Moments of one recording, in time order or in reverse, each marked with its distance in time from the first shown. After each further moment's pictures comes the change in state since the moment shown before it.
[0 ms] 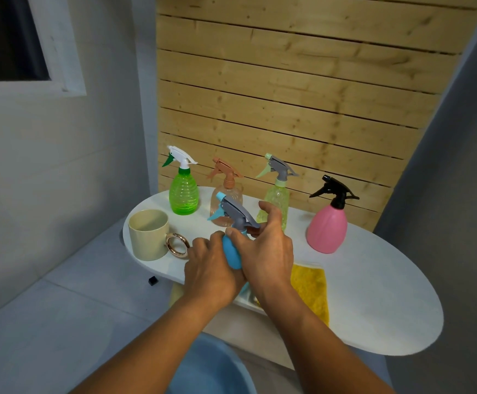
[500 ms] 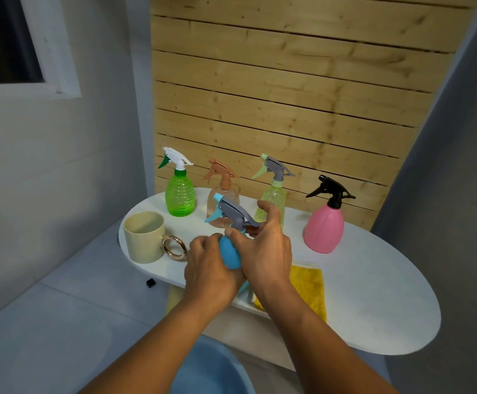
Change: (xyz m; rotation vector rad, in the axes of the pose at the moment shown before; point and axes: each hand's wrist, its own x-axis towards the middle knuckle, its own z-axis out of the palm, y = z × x) left_hand 0.002 0.001 0.006 -0.119 0.005 -0.009; right_hand 0.005 0.001 -0.002 0.039 -0.012 0.051
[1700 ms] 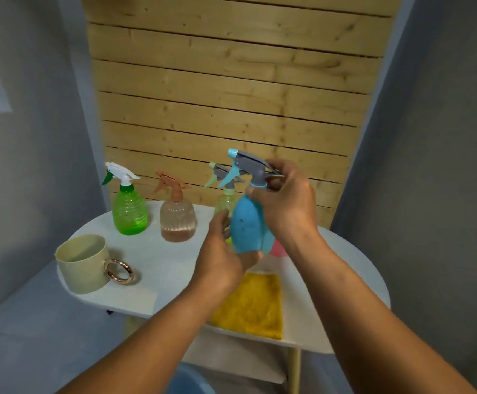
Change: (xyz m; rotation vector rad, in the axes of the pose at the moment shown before) left_hand 0.014 0.096 0.037 -0.564 -0.232 0.142; right_hand 0.077 -0.015 -0.124 0.173 0.132 -0.071
